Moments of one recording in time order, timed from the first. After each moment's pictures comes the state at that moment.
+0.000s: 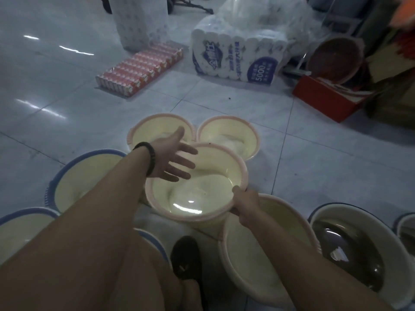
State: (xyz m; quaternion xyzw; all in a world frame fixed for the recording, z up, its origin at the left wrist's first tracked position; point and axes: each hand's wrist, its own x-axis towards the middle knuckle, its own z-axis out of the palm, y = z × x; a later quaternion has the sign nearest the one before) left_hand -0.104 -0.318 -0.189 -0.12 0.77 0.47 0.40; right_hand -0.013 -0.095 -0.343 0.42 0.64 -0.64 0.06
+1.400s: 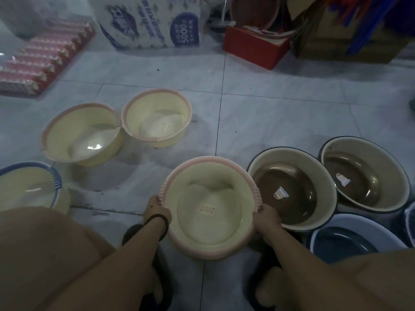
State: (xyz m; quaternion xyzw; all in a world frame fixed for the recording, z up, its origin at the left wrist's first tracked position) left_hand 0.051 -0.127 -0.405 -0.21 0.90 0.29 0.23; right_hand 0.200 0.129 -0.414 0.50 0.74 -0.44 0.08
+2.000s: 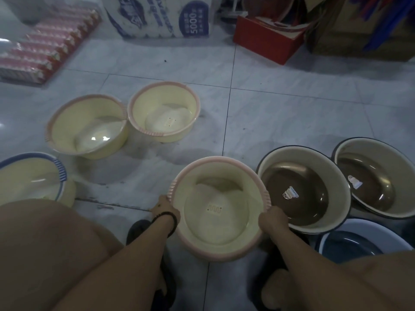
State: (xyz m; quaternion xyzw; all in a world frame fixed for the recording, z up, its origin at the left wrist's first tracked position) left_hand 0.042 -0.121 -0.405 -0.18 0.90 0.22 0.33; right_hand 0.179 0.130 -0.422 0.53 0.76 -0.31 0.18
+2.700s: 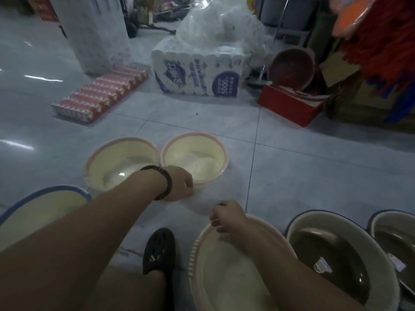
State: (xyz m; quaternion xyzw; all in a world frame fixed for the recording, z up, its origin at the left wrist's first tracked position) left_hand -0.079 -0.150 -0.163 0.22 0.92 -0.02 0.32; right_hand -0.003 0.005 -0.329 0.33 0.71 -0.60 0.16
